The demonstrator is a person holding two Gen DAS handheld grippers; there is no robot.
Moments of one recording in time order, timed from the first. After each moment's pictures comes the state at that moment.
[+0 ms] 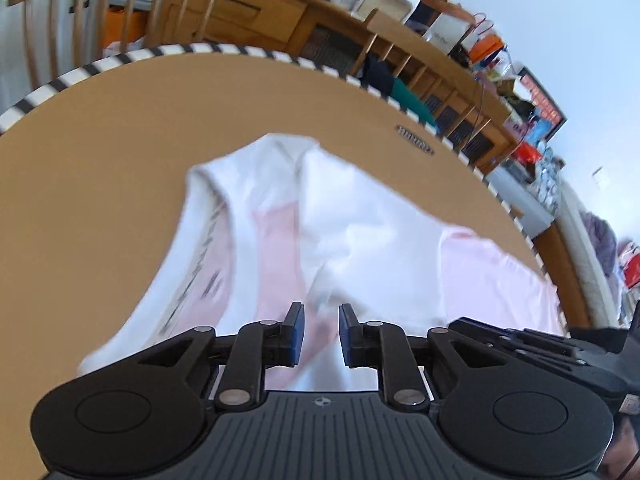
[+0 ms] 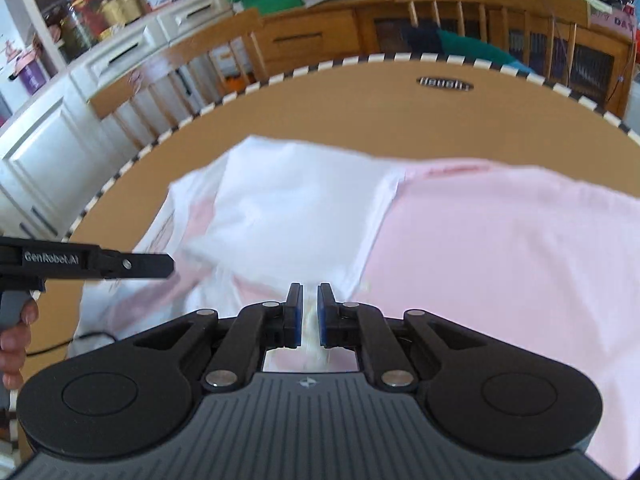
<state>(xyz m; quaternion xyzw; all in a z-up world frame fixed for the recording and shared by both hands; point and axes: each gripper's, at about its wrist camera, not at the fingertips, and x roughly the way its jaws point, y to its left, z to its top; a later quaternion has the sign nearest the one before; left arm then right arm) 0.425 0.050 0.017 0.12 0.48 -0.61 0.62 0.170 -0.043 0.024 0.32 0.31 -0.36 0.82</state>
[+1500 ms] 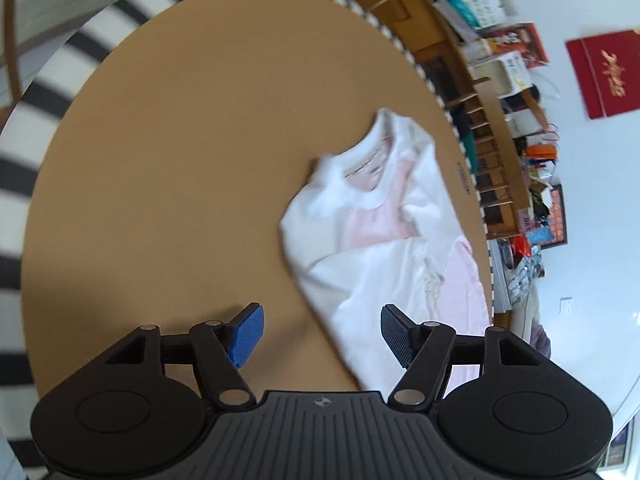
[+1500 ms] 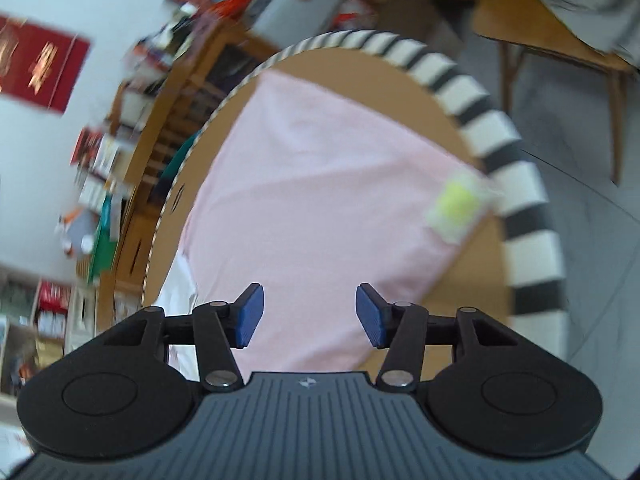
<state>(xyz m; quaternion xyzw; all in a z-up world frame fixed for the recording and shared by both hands) 0.499 0.223 -0.008 -0.08 0.66 -0.48 0.58 -0.098 0.202 0.015 0.62 -0.08 -0.58 0.52</state>
